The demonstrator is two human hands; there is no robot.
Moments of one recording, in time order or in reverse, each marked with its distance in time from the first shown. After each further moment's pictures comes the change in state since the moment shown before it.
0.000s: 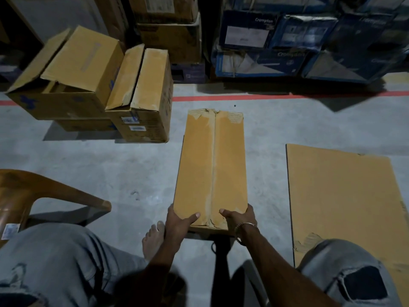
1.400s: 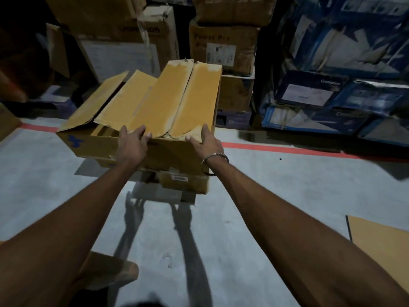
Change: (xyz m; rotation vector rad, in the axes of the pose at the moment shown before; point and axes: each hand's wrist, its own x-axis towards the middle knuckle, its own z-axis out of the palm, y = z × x) left_hand 0.276 0.326 -0.315 0.451 0.419 0.527; right_hand -0.047 -0.451 0.292 -0.448 -0.167 -0.935
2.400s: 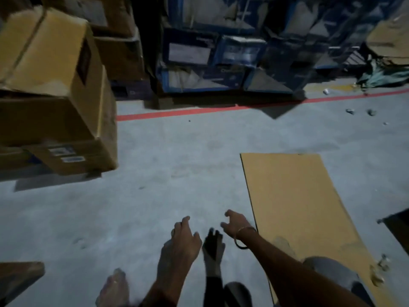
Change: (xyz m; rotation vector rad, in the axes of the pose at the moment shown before) left_hand -0.482 0.131 0.255 -0.017 -0.795 0.012; right_hand -0.353 0.412 -0.139 -0.321 -0.241 0.760
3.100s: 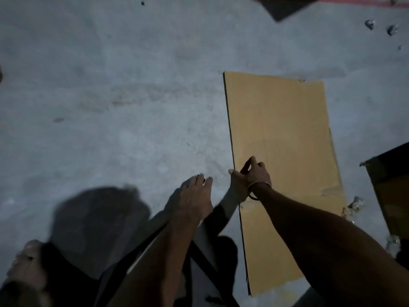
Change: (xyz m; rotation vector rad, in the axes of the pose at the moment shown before) left_hand 0.097 0.034 0.184 0.490 -0.409 0.447; right_hand 0.160 0.200 0.024 -0.010 0.222 0.384
